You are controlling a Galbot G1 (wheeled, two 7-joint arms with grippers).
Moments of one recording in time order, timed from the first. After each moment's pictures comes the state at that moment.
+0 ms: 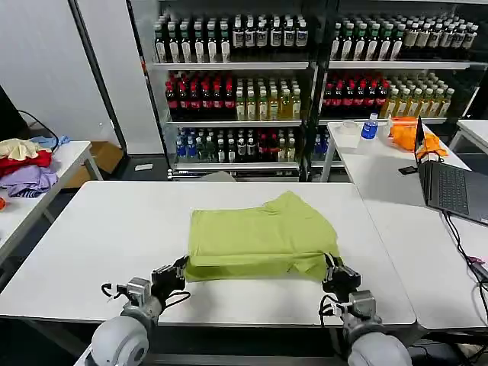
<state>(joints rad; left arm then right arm) 1.19 -1.00 -0.22 -1.93 -0.55 0.45 -0.22 -1.26 1.12 0.30 2.03 0.21 -0.45 0.25</state>
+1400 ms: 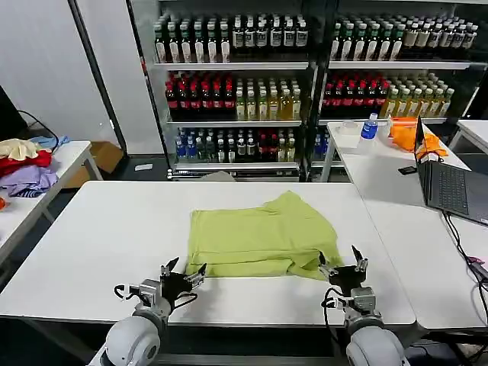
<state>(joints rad) 1.21 -1.06 -0.21 -1.89 -0.50 0.44 -0.21 -1.32 1.18 0.38 1.95 0.23 -0.40 0.29</state>
